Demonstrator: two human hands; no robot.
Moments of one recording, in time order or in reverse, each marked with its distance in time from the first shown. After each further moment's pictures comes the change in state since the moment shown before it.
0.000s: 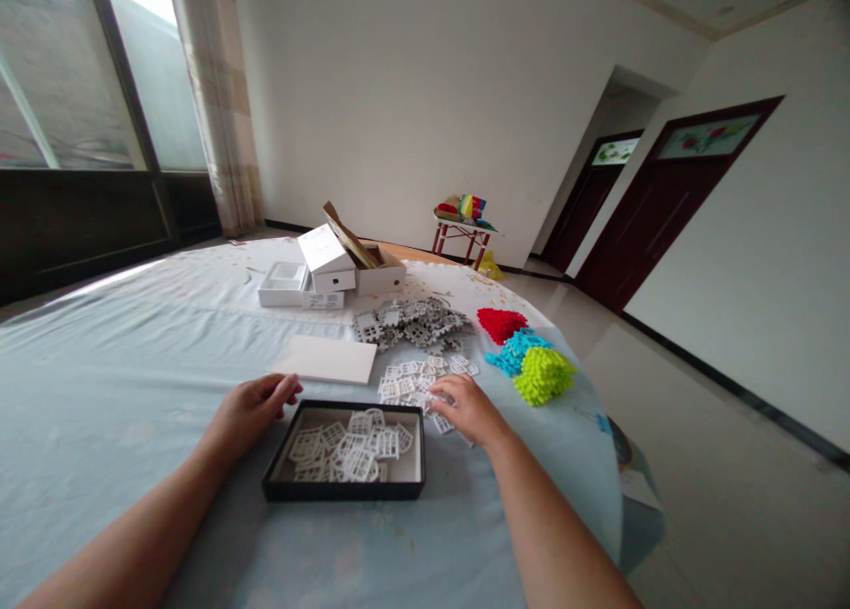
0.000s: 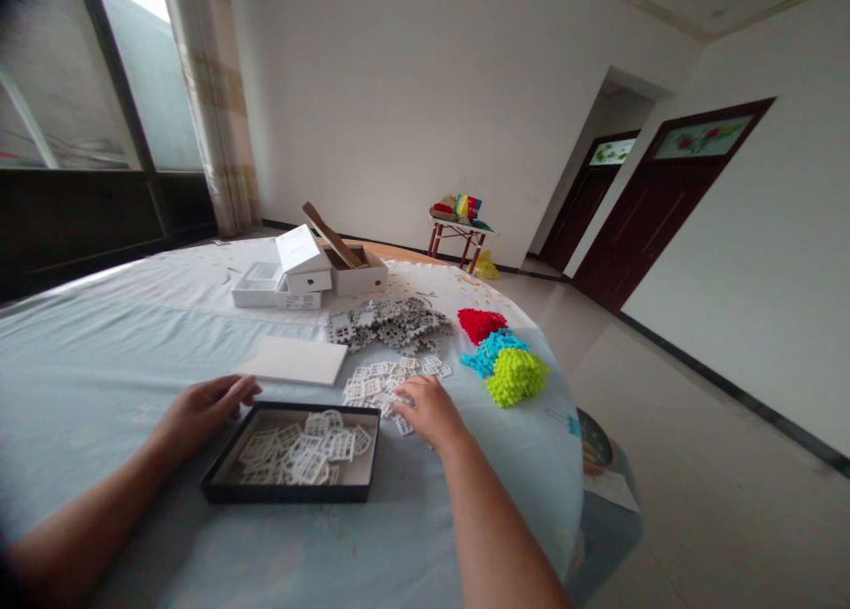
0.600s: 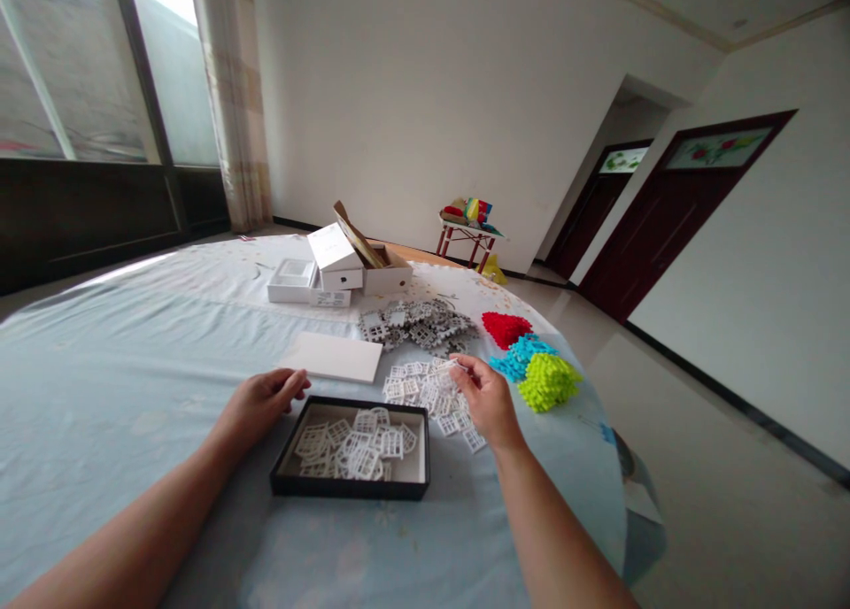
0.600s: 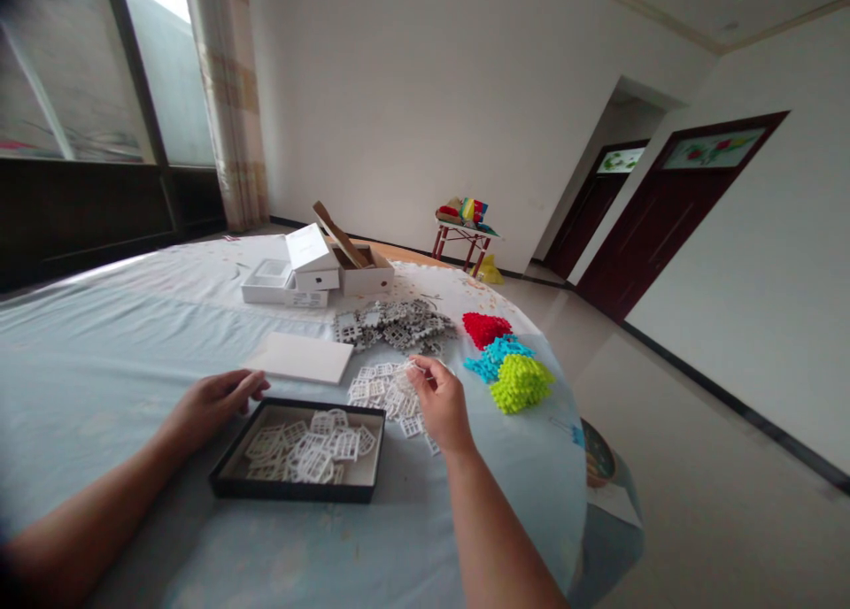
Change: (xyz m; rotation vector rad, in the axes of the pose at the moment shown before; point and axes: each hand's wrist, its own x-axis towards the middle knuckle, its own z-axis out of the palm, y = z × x) left_hand 0.002 -0.004 0.003 -0.031 -0.015 0.008; right_hand 0.002 -0.025 -0.015 0.433 0.396 0.182
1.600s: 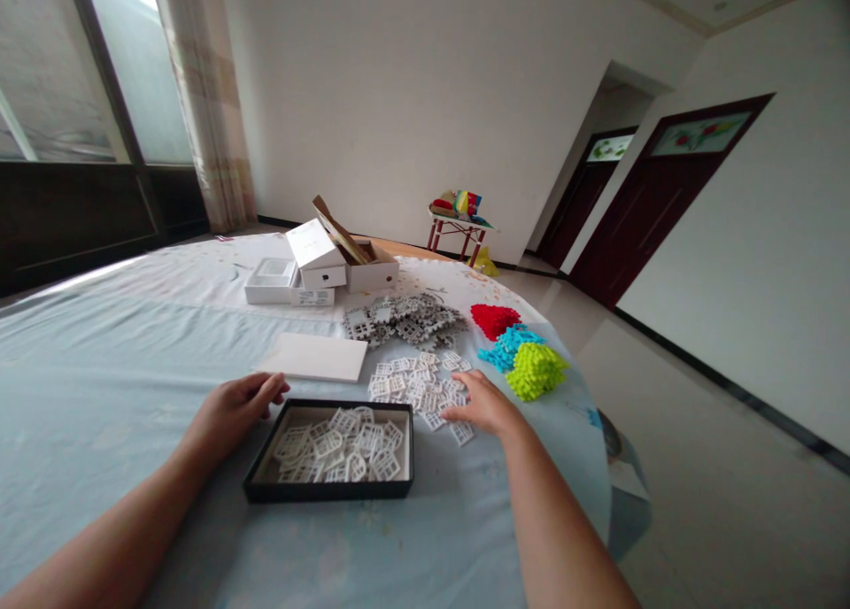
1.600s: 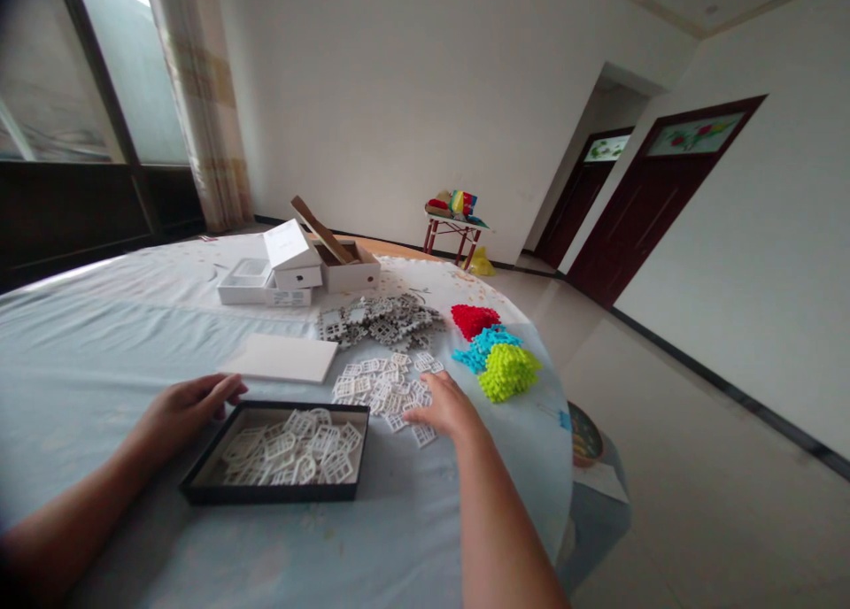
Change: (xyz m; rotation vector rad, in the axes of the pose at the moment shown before) left_hand 0.000 0.000 -0.001 0.074 -0.043 -0.045; right_hand 0.001 0.056 -0.034 -0.475 -0.432 0.220
